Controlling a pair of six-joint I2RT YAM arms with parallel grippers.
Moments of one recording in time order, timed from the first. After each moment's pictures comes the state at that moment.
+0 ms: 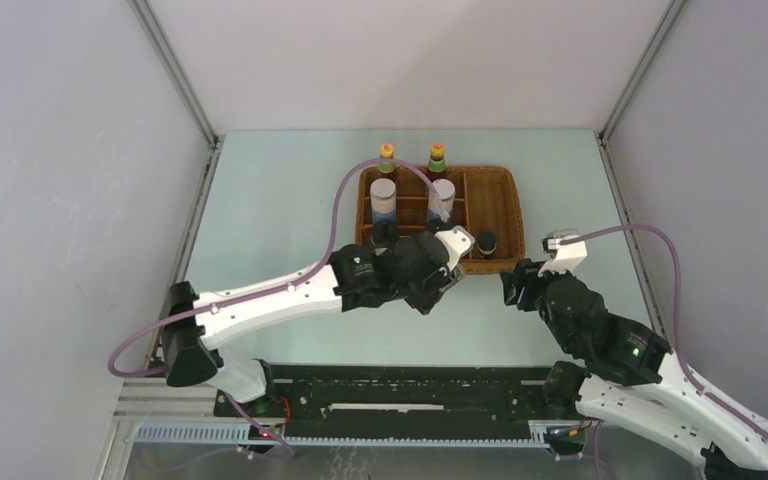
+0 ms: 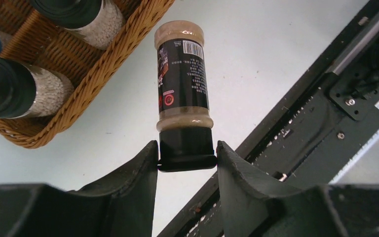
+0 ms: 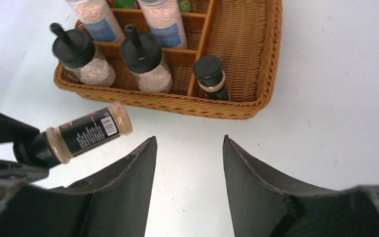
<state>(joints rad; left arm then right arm) -1.19 1.49 1.34 -0.66 -0.22 -0.26 0.91 0.49 0.73 -0.65 0.65 0.42</state>
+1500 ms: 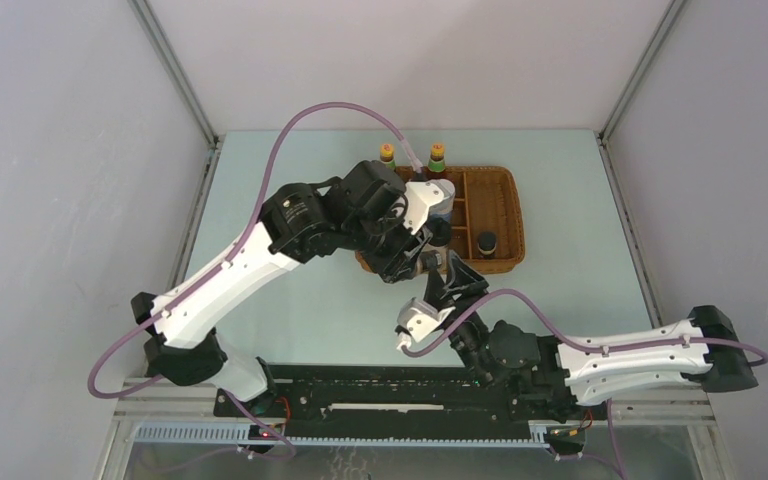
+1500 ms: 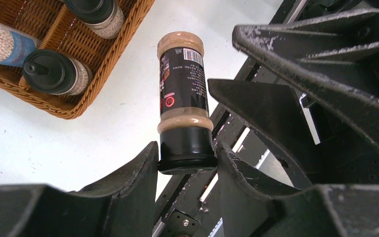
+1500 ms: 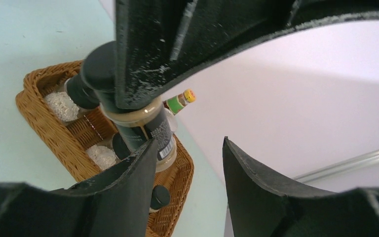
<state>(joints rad) -1.03 1.50 1.91 -1.25 0.08 -0.10 1.59 0.96 0.64 0.51 1.09 -1.09</state>
